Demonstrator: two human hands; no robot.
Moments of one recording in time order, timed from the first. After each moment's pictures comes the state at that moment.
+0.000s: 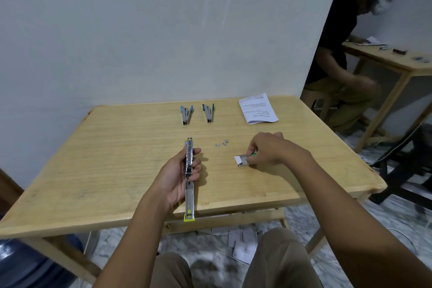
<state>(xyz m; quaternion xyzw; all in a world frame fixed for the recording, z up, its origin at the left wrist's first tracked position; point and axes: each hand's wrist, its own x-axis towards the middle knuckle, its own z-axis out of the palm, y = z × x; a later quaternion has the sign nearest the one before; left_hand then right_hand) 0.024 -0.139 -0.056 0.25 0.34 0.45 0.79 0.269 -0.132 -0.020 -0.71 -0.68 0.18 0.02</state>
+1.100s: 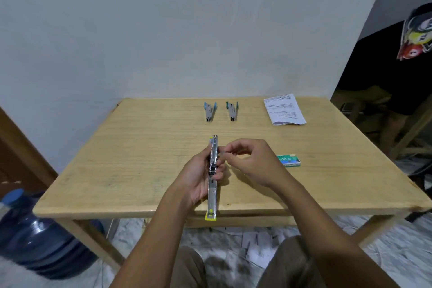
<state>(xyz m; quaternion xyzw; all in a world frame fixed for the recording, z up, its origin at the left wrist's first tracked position) 0.022 -0.130 -0.068 0.25 0.31 0.43 0.81 0.178 -0.158 -0.033 -0.50 -0.68 0.32 0.43</state>
